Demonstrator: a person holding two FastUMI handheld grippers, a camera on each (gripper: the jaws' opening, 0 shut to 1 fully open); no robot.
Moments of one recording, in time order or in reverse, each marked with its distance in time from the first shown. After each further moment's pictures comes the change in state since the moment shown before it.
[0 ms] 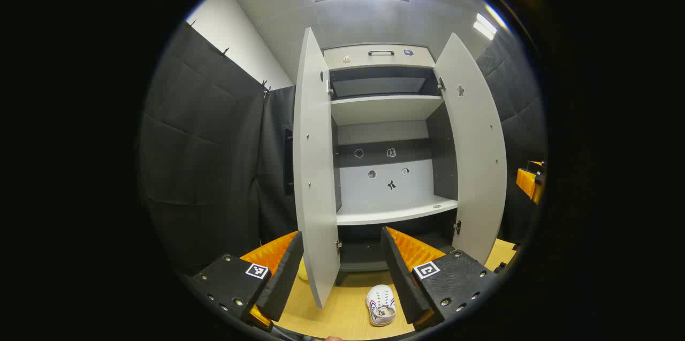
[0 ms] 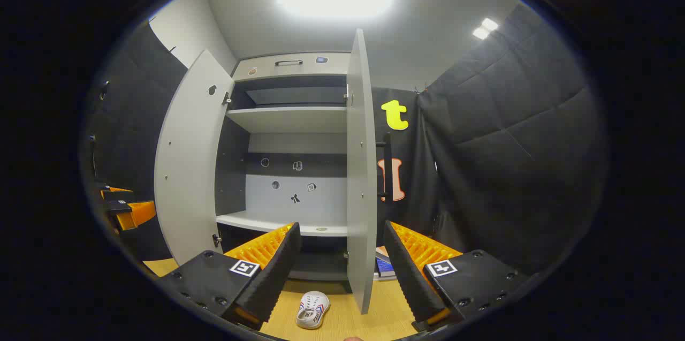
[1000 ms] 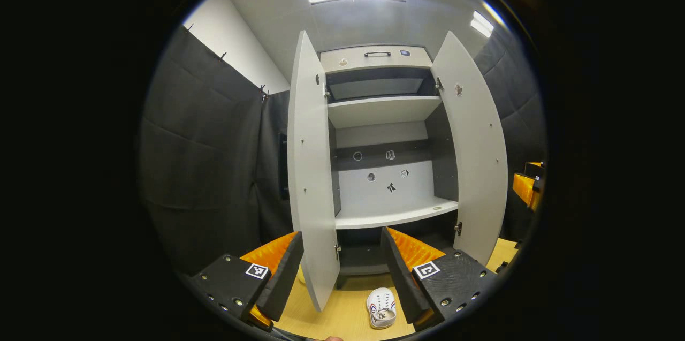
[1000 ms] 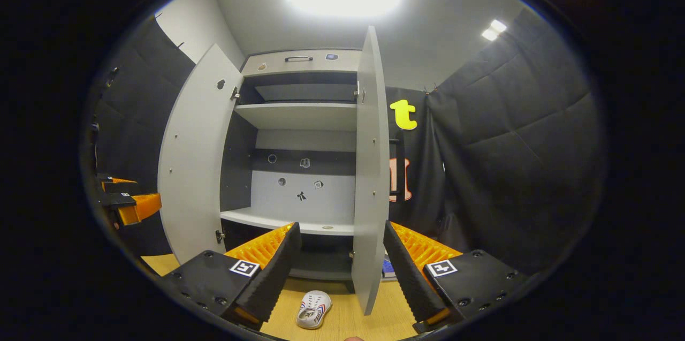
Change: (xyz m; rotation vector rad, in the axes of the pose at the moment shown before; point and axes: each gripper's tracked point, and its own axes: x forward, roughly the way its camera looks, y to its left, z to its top) left arm 0.004 -0.012 0.006 0.014 -0.024 0.002; right arm 0.006 0.009 -0.005 -0.024 0.005 0.039
